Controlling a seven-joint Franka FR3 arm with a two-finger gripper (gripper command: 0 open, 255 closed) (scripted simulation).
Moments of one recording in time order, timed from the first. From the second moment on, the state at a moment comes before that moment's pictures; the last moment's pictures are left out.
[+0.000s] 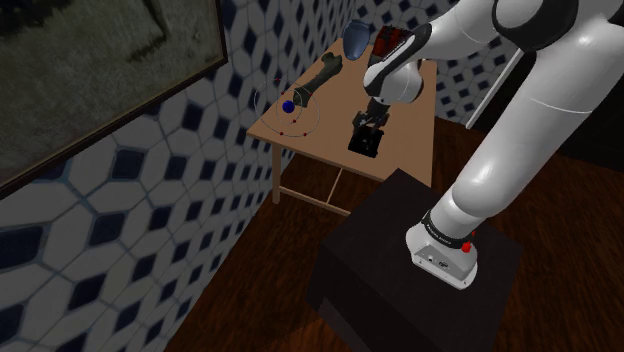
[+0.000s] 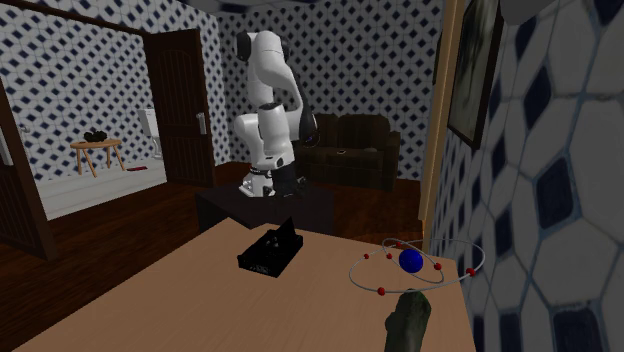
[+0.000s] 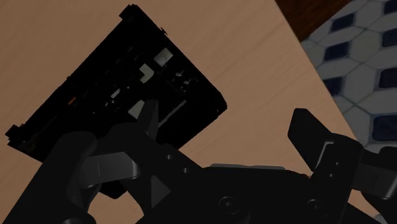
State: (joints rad) arm -0.07 0.08 -0.40 -2.53 0.37 2.64 -0.37
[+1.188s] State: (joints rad) arm -0.08 0.16 -0.37 -2.51 0.48 2.69 -0.46
